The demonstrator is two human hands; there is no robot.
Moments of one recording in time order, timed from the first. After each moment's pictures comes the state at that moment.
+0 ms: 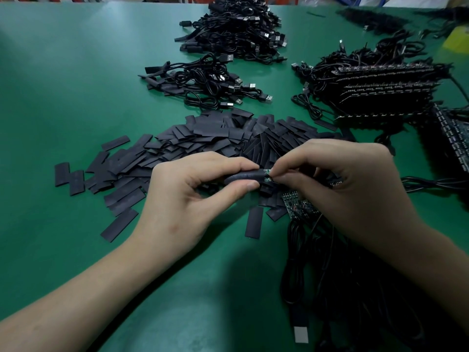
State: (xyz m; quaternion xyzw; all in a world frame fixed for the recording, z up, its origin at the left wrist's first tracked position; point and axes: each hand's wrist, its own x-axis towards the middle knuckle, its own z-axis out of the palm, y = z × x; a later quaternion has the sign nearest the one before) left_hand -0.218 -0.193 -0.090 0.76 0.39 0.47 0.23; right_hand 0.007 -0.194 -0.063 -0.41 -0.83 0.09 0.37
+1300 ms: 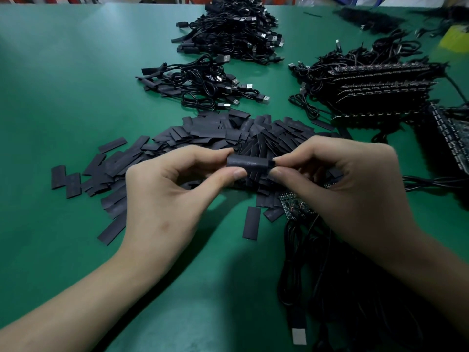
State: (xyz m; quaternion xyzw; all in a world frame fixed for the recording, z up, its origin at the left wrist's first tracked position) left_hand -0.212 -0.198 -0.086 0.64 0.46 0.56 0.27; right_hand 0.004 -0.201 -0.064 -0.46 -0.78 0.09 0.42
